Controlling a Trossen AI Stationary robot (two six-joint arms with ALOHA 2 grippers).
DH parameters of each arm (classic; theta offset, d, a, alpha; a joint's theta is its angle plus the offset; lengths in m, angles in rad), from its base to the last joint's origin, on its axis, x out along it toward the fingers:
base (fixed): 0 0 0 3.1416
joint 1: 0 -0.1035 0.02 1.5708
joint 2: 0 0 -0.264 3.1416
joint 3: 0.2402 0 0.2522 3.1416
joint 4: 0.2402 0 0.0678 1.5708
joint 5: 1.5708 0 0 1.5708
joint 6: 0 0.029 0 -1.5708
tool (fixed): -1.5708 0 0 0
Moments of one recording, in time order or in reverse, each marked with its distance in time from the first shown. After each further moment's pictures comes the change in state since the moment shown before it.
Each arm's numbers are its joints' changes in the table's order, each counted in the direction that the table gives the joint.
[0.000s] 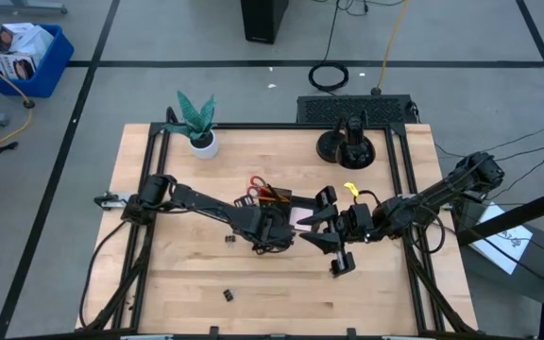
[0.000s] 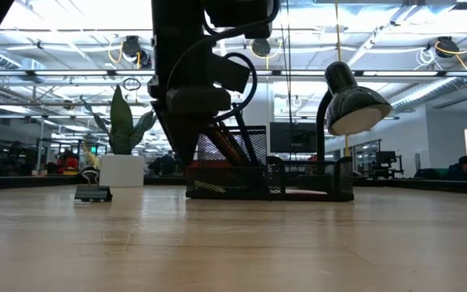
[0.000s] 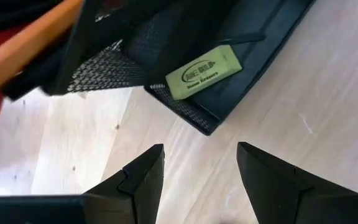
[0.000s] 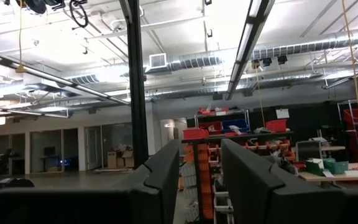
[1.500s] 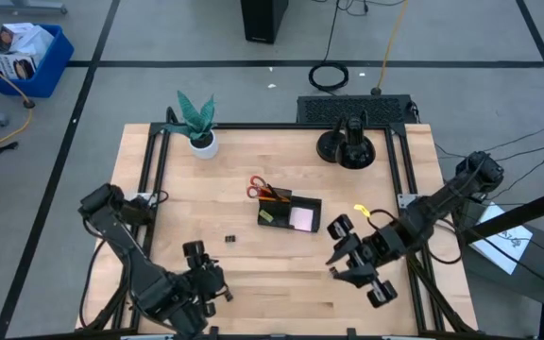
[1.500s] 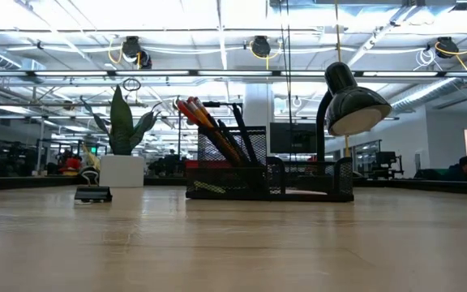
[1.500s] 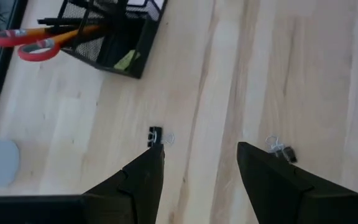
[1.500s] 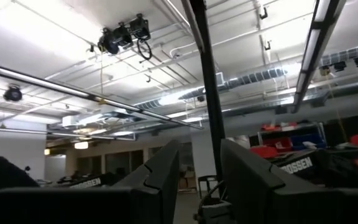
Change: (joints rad) left arm 0.619 -0.287 0.027 0.213 0.218 -0.296; right arm -0.187 -0.001 0.000 -0.115 0.085 0.044
